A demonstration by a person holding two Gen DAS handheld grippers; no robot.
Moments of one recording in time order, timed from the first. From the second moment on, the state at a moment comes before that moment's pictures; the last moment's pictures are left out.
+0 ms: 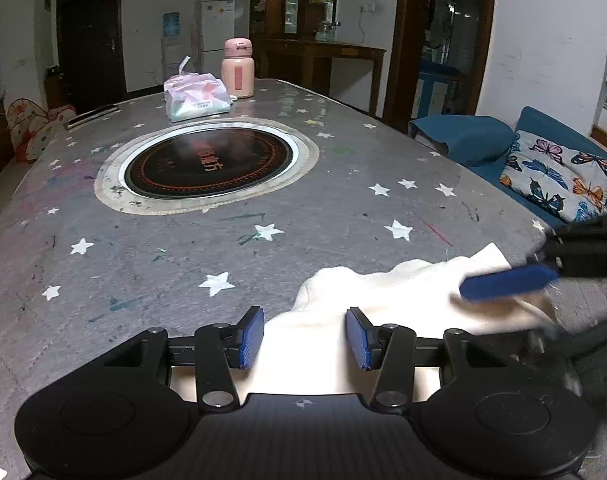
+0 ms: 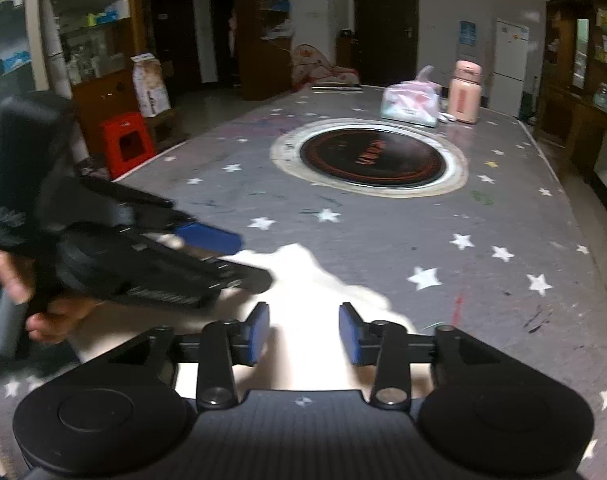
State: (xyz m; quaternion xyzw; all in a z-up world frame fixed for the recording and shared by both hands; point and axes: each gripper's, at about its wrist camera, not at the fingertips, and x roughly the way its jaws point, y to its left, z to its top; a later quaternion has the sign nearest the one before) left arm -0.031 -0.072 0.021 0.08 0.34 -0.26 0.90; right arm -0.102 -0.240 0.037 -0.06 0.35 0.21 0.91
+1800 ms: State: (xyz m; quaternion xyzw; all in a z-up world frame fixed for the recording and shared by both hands) left arm -0.131 -0.001 0.034 0.08 0.34 -0.14 0.92; right arm -0.178 -0.253 0.025 -0.01 0.36 0.21 0.91
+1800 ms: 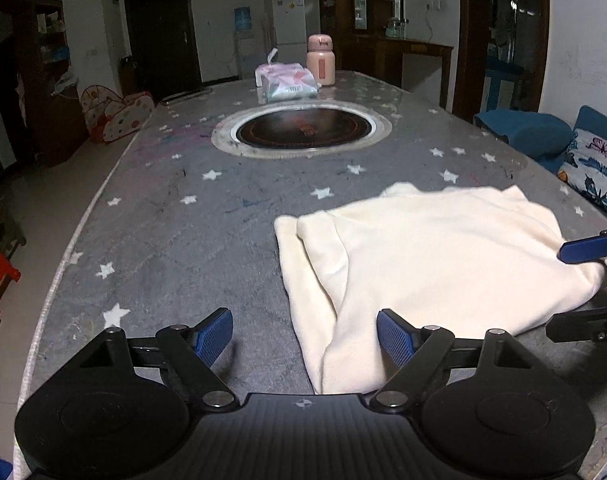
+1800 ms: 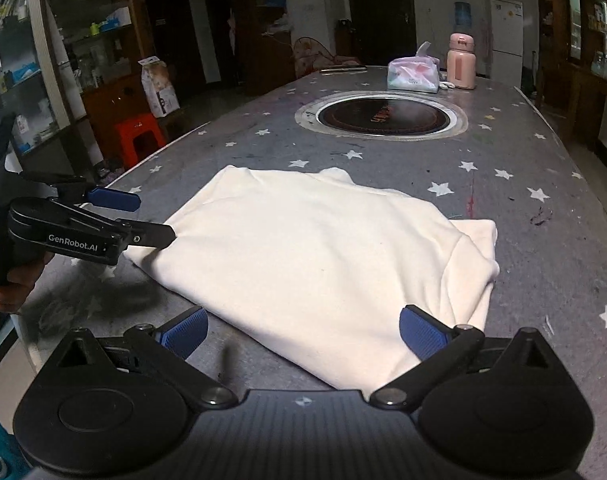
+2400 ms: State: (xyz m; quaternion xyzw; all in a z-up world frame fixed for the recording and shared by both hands) left arm -0.118 0.000 0.025 0.08 0.36 -0.14 0.92; right arm -0.157 -0.272 0.026 0.02 0.37 0.21 0.91
